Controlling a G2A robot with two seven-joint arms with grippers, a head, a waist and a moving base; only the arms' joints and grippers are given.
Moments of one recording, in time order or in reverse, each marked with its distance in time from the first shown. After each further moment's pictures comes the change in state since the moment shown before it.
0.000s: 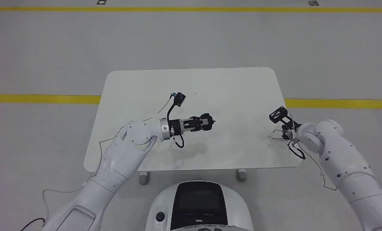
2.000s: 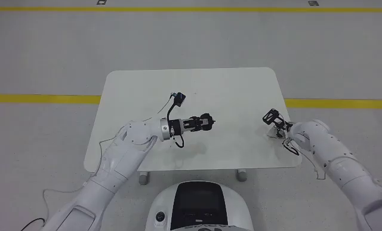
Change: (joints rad) left arm 0.000 0.000 0.000 0.000 0.000 0.000 0.000; right arm 0.247 -0.008 -0.383 0.337 -0.032 -0.001 -0.335
